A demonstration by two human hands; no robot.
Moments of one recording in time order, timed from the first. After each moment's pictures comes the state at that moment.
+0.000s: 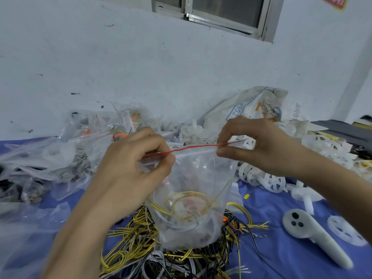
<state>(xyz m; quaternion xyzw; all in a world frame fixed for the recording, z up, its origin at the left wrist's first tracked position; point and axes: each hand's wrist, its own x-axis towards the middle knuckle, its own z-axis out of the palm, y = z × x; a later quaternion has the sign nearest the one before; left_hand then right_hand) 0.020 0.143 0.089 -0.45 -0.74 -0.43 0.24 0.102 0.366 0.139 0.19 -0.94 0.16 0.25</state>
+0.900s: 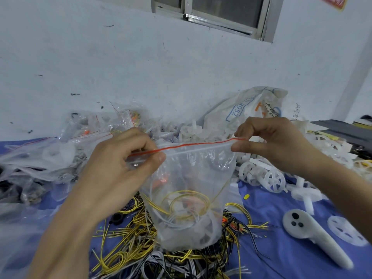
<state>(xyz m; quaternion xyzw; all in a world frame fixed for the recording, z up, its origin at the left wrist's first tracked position) 0.009 0.133 0.086 -0.42 -0.75 -0.46 0.22 0.099 0.394 0.128 0.11 -0.89 0.34 0.29</state>
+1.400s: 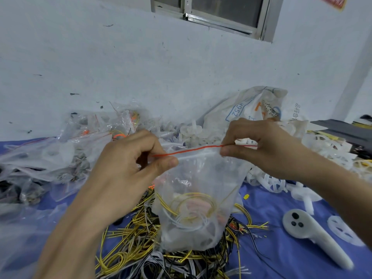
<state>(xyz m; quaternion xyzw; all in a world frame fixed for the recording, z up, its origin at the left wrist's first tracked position) 0.016 0.142 0.088 -0.44 -0.73 -0.48 0.20 0.105 0.367 0.137 0.19 -0.93 0.17 0.25</state>
